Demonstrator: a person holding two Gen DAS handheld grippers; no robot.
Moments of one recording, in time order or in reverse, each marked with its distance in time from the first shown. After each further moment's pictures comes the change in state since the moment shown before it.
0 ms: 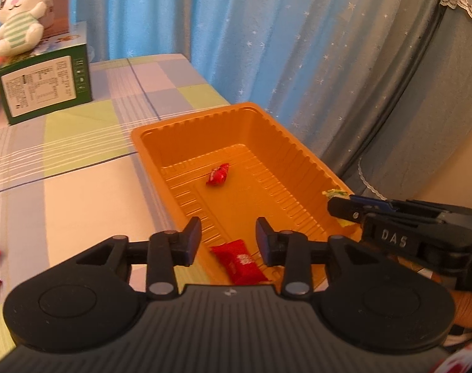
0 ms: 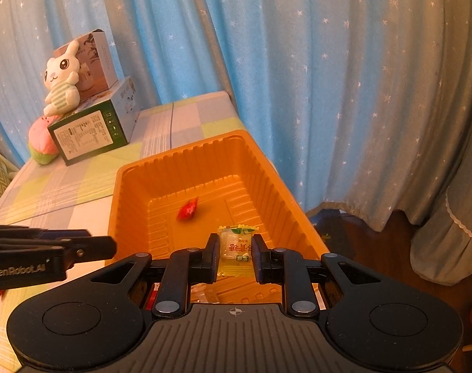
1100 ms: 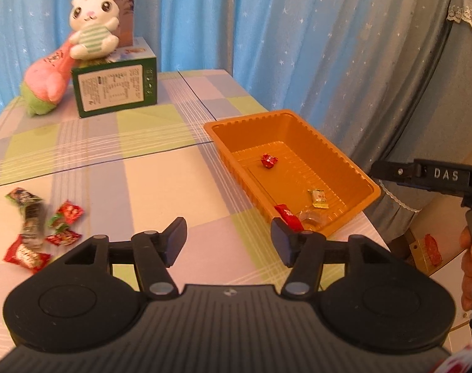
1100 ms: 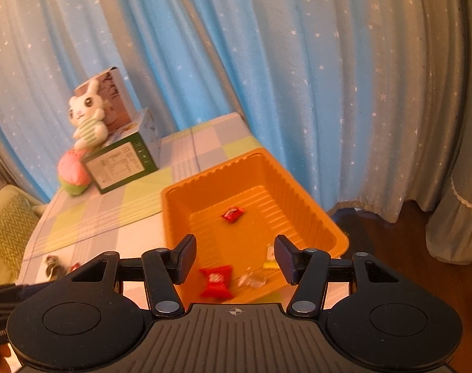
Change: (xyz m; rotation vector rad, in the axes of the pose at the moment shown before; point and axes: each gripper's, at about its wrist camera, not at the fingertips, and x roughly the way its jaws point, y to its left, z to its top) left arm -0.117 0.035 -0.055 -0.026 -0.073 0.104; right arm -0.087 0.031 -0.009 0.102 -0.067 0.056
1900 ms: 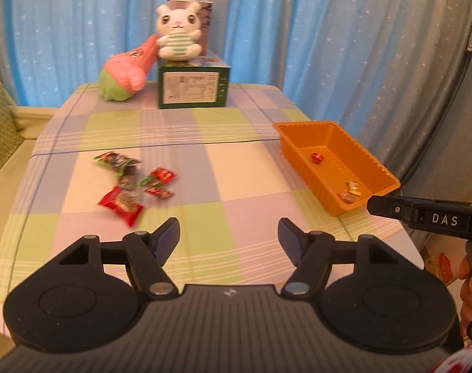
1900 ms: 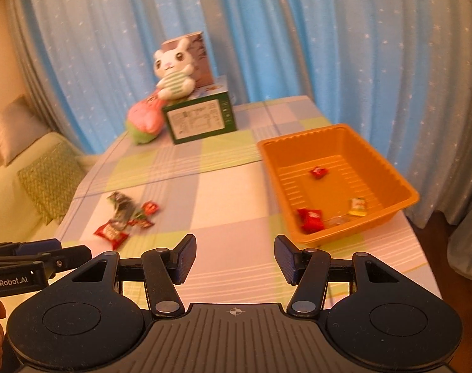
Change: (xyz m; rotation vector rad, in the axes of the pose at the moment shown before) left arm -0.117 0.075 -0.071 -0.105 -0.067 0.116; right arm -0.047 0.120 -0.079 -0.166 0.062 0.119
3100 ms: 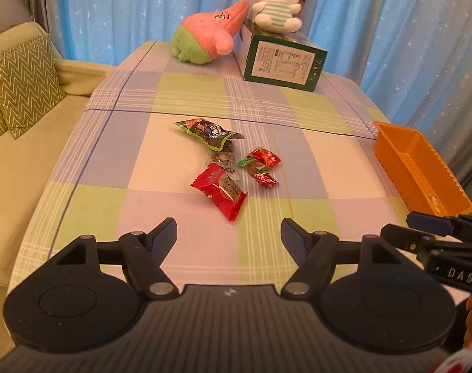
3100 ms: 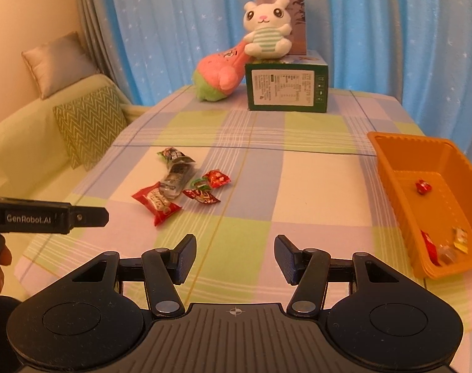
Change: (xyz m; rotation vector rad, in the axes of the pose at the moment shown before) left arm 0.072 0.129 -0.003 -0.160 0.080 0.124; right arm 0.125 0.091 -0.021 -0.241 0.080 0.129
